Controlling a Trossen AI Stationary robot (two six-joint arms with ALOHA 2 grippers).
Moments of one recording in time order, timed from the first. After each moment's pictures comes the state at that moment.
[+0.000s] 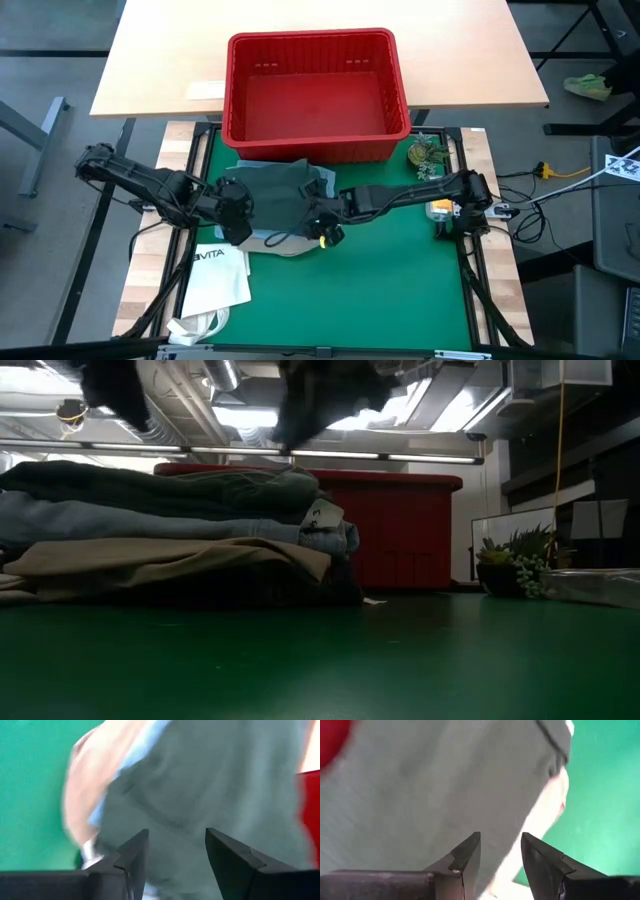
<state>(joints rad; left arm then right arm) -0.33 1.07 1.03 -1.09 -0.35 -0.84 0.02 1.98 1.80 -0.80 0.27 -0.63</state>
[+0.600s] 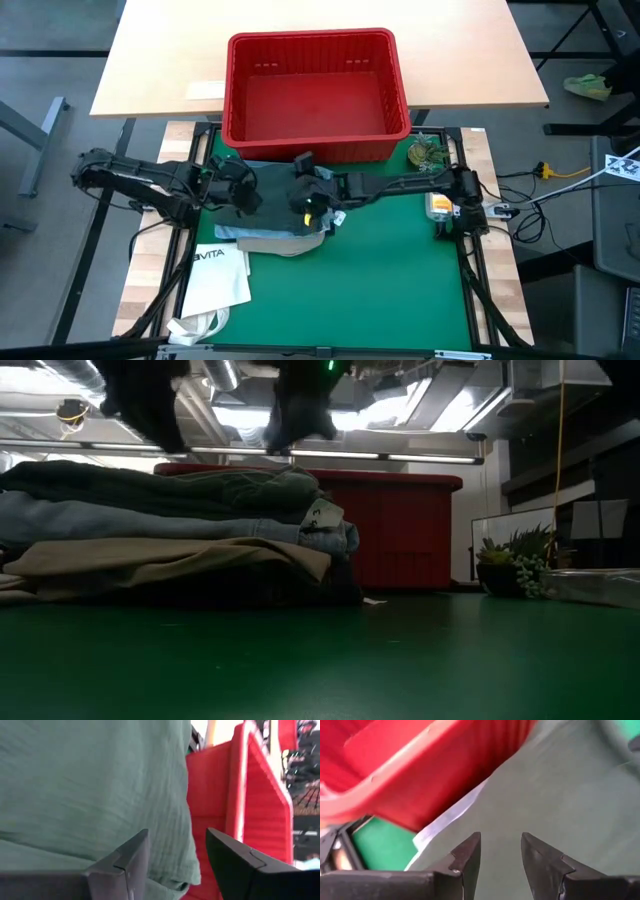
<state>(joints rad) -0.15 1.07 1.01 -1.08 -0.69 -0.79 -0.05 2.02 1.87 -0.63 0.56 -0.71</state>
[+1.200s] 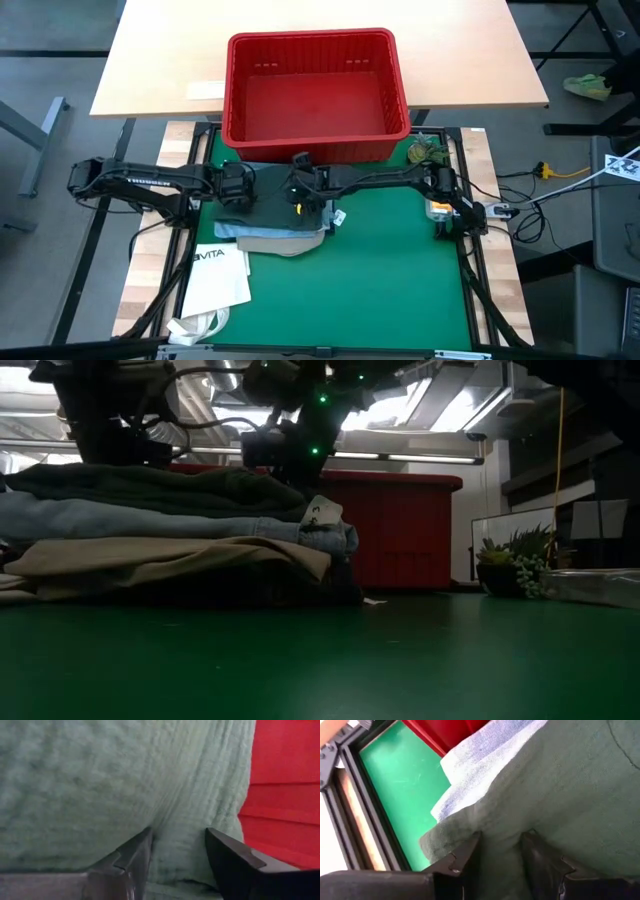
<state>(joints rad) 0.11 1.07 0.66 -1.00 -0.52 -0.81 -0.19 2.23 1.88 -0.70 0.44 -0.65</state>
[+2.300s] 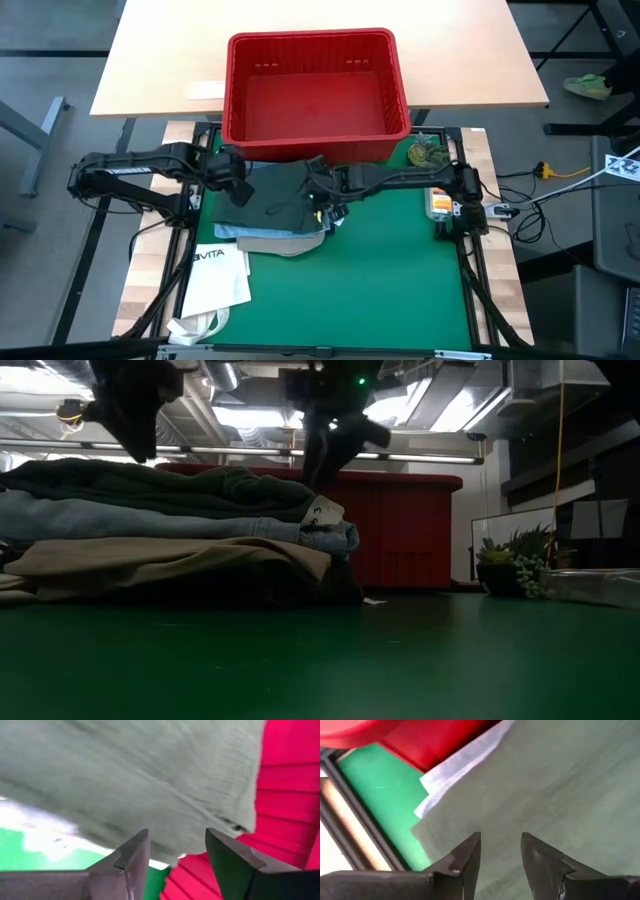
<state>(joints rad) 0.11 1.06 1.07 -1.29 -0.33 -0.77 -0.12 2.03 1.88 -0.97 0.39 -0.63</state>
